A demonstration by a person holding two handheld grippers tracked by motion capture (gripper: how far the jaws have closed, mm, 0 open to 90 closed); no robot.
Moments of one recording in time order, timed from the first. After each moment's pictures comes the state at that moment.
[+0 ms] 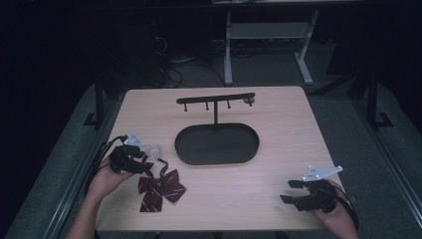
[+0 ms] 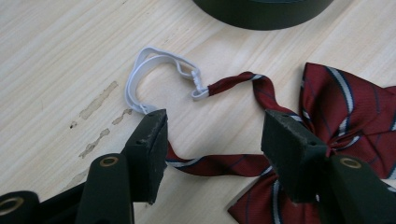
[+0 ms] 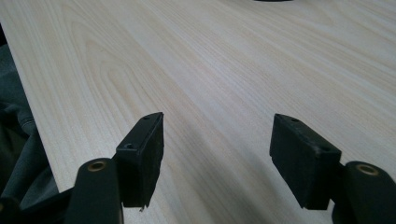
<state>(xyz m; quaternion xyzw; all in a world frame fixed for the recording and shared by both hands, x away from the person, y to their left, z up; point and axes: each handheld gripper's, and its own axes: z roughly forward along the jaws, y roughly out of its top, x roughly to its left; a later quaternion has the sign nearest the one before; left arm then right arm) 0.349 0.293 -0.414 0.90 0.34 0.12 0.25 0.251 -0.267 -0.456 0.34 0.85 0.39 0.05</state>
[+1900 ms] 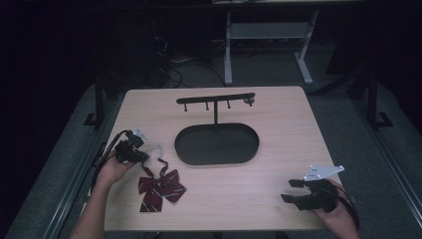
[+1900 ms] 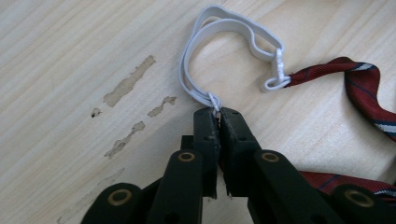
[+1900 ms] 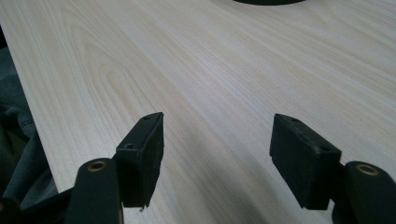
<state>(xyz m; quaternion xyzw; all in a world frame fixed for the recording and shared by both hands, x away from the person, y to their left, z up) 0.391 0.296 -0.441 0.90 0.38 0.10 0.18 0.252 -0.270 -0.455 0.34 0.85 0.39 0.06</state>
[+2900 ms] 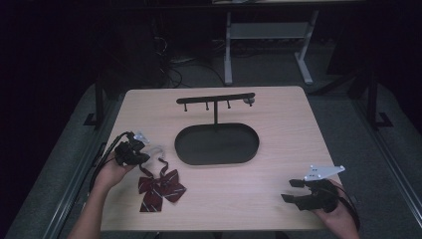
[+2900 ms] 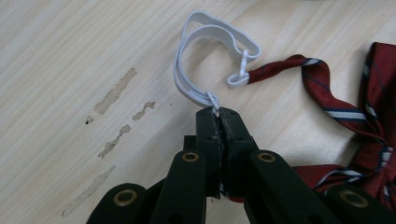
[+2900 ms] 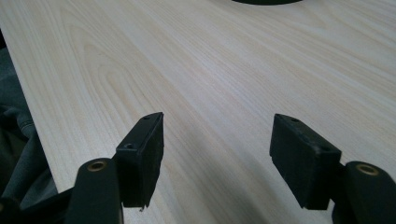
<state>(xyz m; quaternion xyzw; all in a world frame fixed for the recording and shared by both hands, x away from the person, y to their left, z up) 0.372 0.287 -0.425 0.92 0.34 0.12 0.18 0.251 -0.271 -0.455 0.34 0.85 0.39 0.06</state>
